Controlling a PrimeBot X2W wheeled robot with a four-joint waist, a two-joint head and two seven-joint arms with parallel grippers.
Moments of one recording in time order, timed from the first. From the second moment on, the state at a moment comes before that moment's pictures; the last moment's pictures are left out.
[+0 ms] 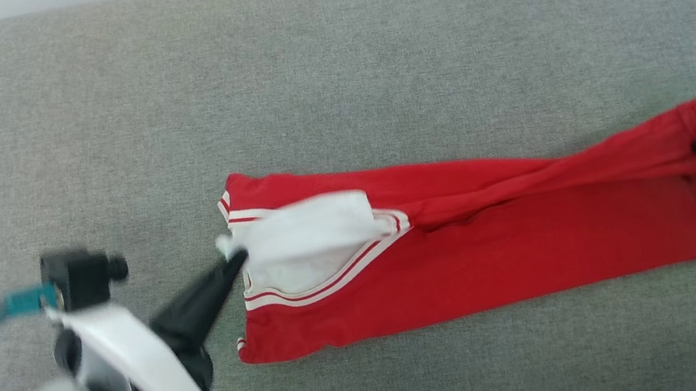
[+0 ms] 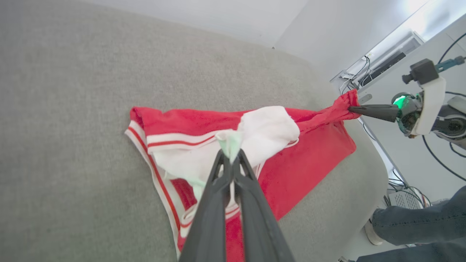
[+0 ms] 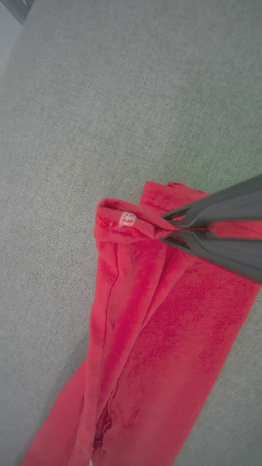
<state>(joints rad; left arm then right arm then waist) -0.58 0.84 -0.96 -0.01 -1.35 -0.06 -0.09 -0.61 -0.95 0.71 0.25 1.03 0.13 0.36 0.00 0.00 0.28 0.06</state>
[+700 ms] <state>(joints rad) -0.46 0.70 -1.04 0.12 -1.30 -0.02 -0.20 -0.44 -0.85 0.54 0.25 0.94 0.13 0.29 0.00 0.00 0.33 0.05</state>
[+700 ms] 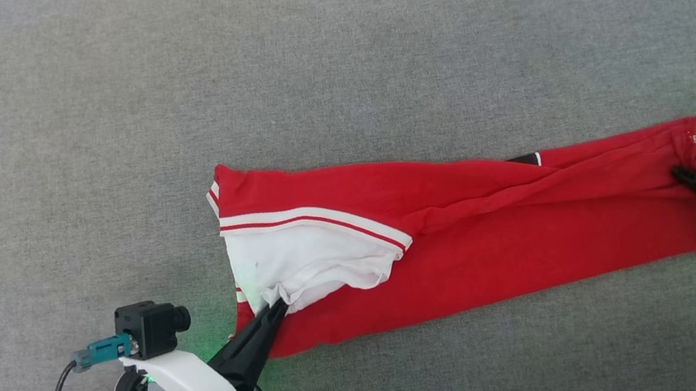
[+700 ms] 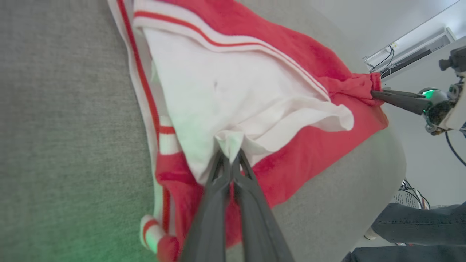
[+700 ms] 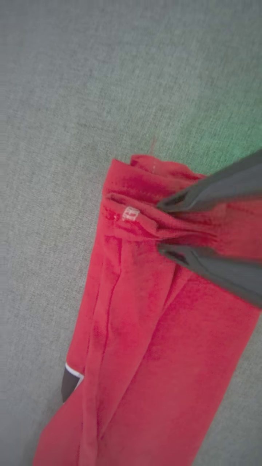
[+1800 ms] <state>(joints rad) -0.15 0.25 -0.26 0.23 -0.38 -0.08 -0.26 -0.36 -0.81 0.37 0.40 1.02 0.13 0.54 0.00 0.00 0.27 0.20</state>
